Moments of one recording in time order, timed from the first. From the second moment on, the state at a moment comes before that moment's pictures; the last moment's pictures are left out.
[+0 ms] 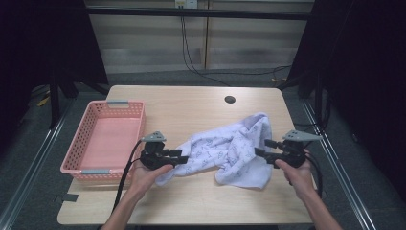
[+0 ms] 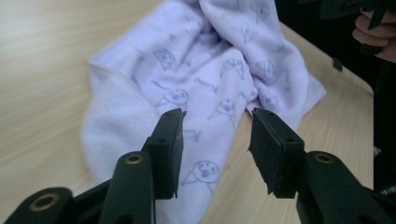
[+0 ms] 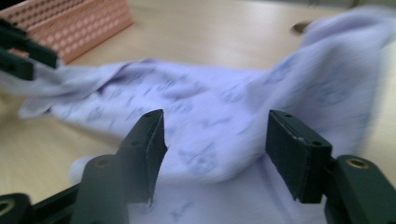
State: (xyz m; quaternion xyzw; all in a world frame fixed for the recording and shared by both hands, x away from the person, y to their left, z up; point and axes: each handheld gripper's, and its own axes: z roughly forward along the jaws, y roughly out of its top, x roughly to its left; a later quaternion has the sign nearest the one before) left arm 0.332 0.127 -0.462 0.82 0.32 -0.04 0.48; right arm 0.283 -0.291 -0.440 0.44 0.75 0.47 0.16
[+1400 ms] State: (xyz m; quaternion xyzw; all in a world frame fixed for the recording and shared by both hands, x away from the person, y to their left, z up) left arm 0.277 0.122 -0.454 0.80 0.29 -0.14 0.52; right arm 0.358 -0.308 -0.447 0.49 0.72 0.44 0.21
